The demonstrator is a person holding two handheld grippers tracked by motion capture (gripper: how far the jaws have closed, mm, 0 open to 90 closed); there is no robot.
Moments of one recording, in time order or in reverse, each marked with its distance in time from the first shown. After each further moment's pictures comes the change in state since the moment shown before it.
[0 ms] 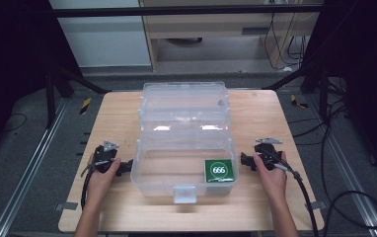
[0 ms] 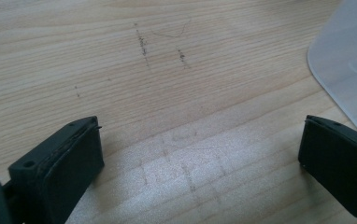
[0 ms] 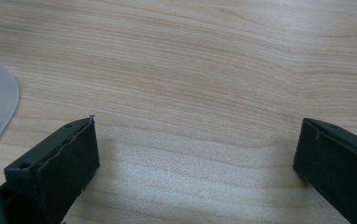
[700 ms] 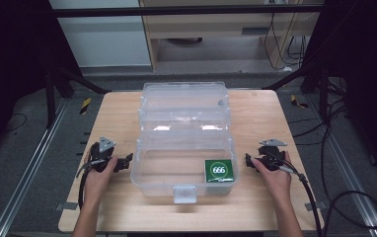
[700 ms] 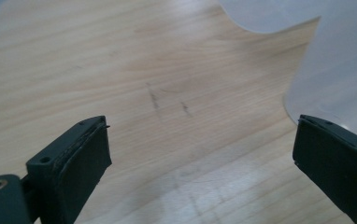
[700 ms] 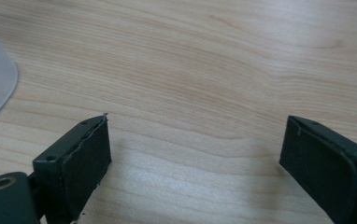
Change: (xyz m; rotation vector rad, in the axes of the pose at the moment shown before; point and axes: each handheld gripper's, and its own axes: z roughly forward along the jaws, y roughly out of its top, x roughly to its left) left arm -0.001 0.013 -0.029 -0.148 0.077 0.089; right arm -0.011 -0.005 -0.012 -0.036 0.003 -0.072
